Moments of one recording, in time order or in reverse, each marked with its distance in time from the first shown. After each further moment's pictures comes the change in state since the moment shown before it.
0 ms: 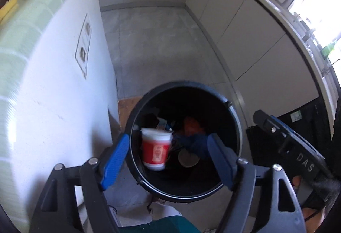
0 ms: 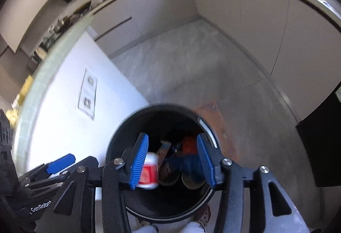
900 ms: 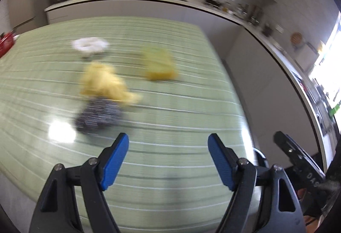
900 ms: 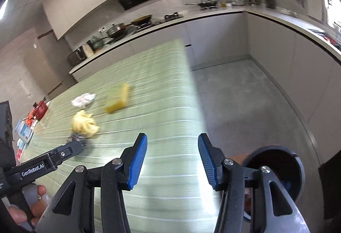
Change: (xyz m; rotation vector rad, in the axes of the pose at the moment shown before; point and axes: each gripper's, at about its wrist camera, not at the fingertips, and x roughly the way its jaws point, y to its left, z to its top) left arm -0.204 0.282 -0.006 -0.235 -0.291 0.126; right arm -0.077 0.323 -0.012 -0.225 -0.178 0.184
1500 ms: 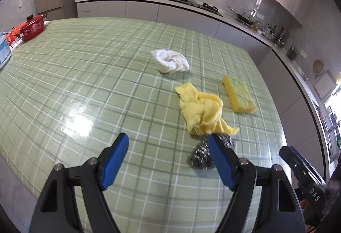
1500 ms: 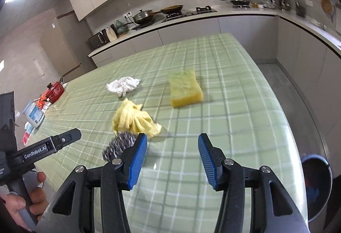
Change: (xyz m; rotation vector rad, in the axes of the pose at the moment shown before) left arm -0.005 0.128 0.039 -0.119 -0.044 0.083; right arm 0.066 0.139 0.000 -0.115 0.049 0.102
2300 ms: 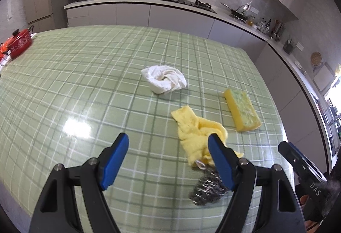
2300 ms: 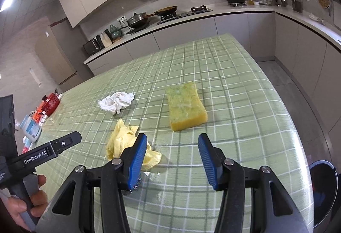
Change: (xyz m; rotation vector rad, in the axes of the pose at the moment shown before) left arm 0.027 0.003 0.052 0.078 0.018 -0.023; right arm 0.036 0.003 0.035 0.059 -0.004 -0.024
